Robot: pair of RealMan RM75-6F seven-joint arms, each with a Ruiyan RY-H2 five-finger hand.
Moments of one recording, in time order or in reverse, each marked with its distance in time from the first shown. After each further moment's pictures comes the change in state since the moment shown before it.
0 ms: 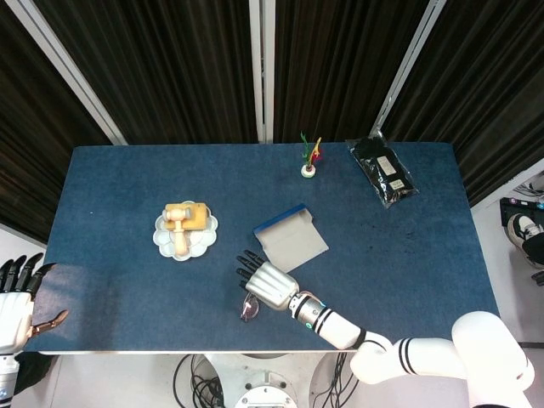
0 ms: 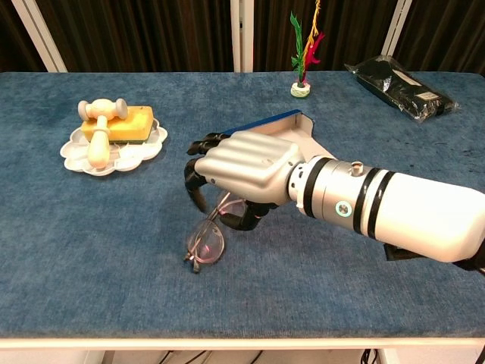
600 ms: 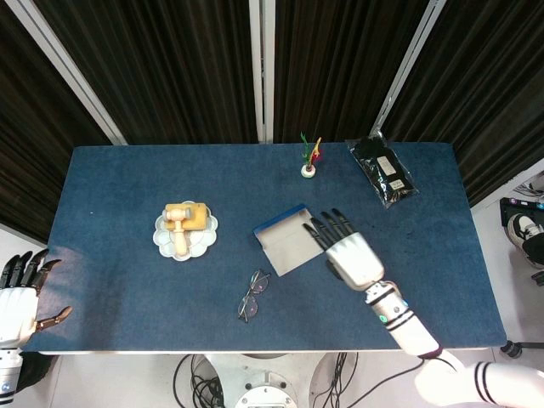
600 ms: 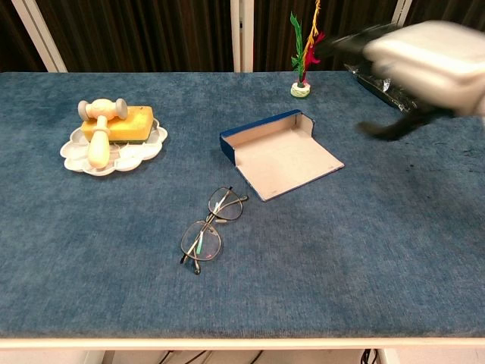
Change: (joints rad) left arm -0.027 -0.009 -0.010 0.027 0.004 -0.032 -0.027; right arm -0.294 0.383 -0.062 -0.256 -0.068 0.445 0.039
